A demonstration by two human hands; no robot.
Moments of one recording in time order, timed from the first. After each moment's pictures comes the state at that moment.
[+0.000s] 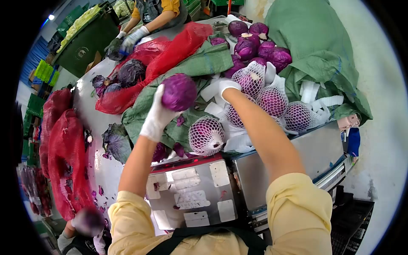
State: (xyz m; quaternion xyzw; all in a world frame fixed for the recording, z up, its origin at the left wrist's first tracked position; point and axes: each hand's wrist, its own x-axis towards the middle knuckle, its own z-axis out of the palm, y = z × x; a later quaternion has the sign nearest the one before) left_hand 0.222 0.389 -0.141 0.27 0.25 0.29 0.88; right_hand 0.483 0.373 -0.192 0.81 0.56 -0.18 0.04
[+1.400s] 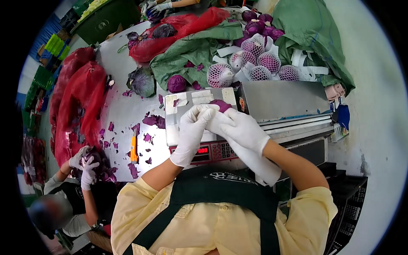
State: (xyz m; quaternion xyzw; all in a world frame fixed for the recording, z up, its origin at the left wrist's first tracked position) left_hand 0.065 -0.007 -0.045 0.46 0.30 0.41 0.73; right_hand 0.230 -0.077 0.008 0.66 0.62 -0.35 -0.24
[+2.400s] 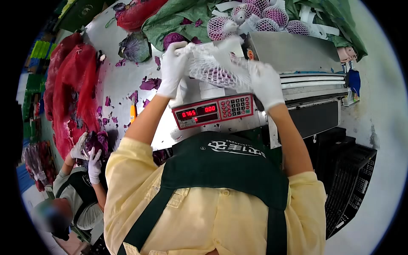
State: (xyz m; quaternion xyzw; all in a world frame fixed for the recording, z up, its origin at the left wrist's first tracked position) left_hand 0.036 0.086 -0.114 0.70 0.49 0.36 0.37; right_hand 0.250 -0.085 -0.101 0.77 0.54 -0.07 -0.32
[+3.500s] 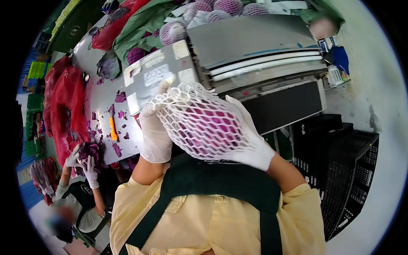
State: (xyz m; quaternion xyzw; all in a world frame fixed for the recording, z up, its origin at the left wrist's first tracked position) left_hand 0.132 -0.130 -0.040 0.13 0.08 0.33 0.93; right_hand 0.298 -0.254 -0.019 0.21 -0.16 -0.77 -0.58
